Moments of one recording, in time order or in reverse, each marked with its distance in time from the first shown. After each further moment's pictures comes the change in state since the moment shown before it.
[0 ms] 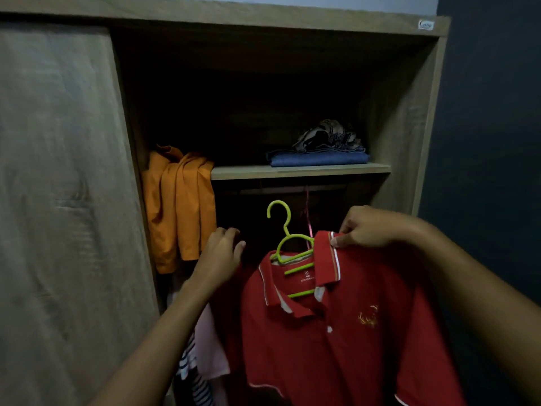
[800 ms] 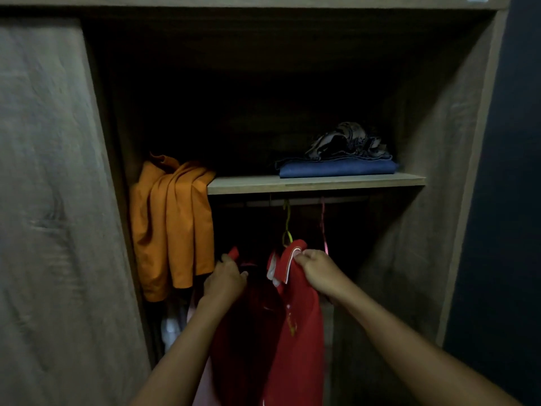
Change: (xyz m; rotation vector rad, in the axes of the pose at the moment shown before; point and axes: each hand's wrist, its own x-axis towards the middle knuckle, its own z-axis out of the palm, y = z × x) left_hand 0.046 -0.016 0.061 0.080 -0.219 -0.544; right_hand 0.137 -0.015 0.122 0.828 0.251 0.085
